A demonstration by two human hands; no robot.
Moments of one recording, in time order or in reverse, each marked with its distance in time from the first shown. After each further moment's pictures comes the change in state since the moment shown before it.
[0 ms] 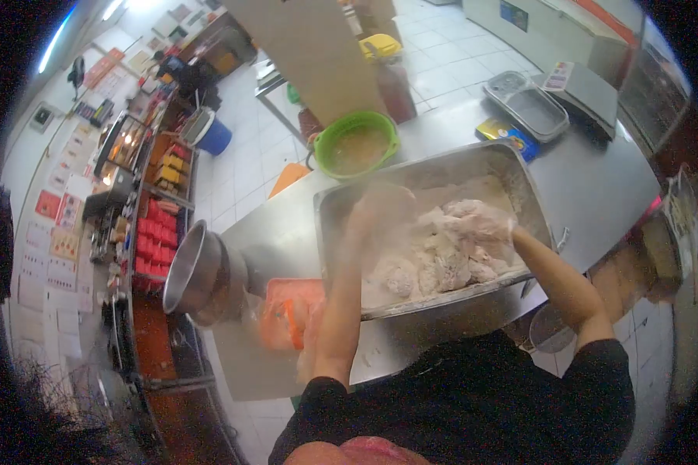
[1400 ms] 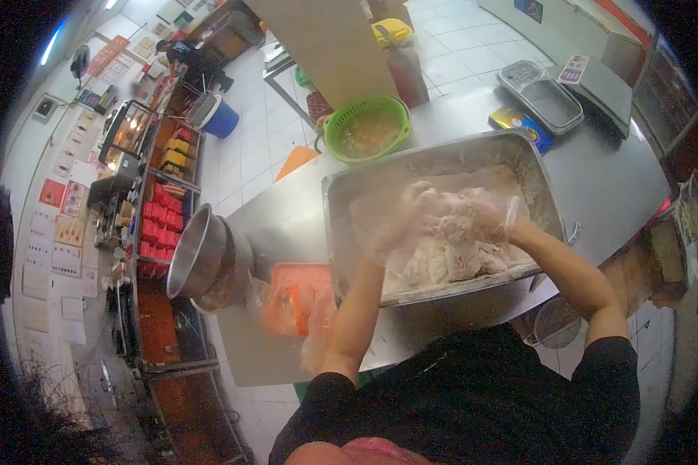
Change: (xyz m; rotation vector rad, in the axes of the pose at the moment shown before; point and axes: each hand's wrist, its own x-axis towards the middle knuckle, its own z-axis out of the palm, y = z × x) left_hand 0.004 -0.032 0.021 0.123 -0.183 -0.190; right_hand 0.017 0.012 0.003 -1.147 -0.027 -0.736
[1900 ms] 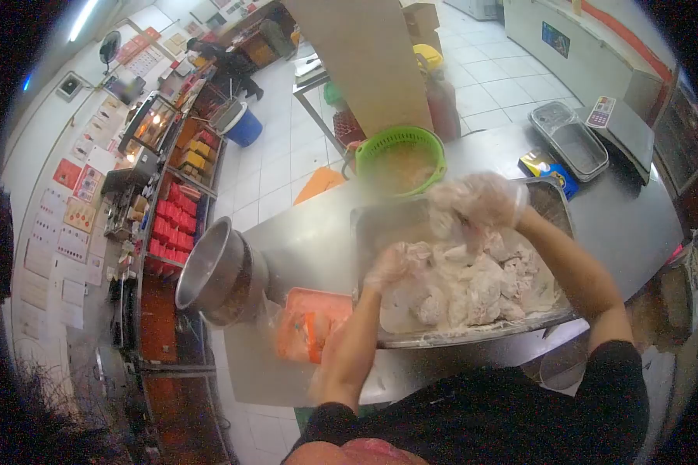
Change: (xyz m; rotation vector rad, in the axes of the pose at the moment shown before) left_hand -0.001 -0.060 -0.110 0.848 0.262 0.002; right_hand 0.111 0.024 -0.067 -0.007 -0.075 0.054
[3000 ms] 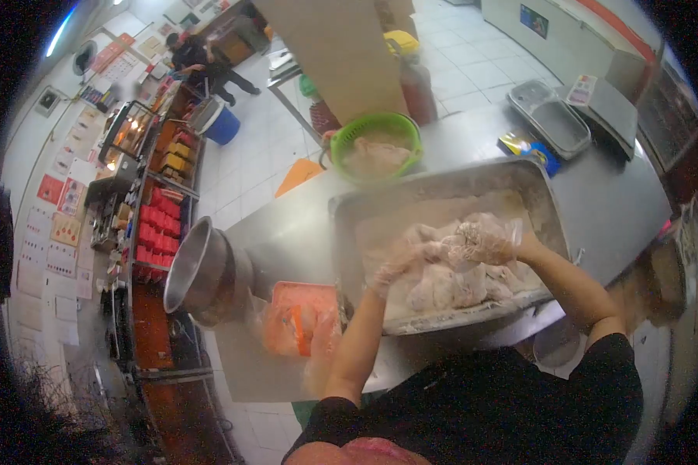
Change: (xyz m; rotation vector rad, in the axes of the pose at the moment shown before) left_hand -0.007 0.070 0.031 -0.963 -0.400 0.223; right_hand -0.084 0.009 0.081 0.403 -0.471 0.293
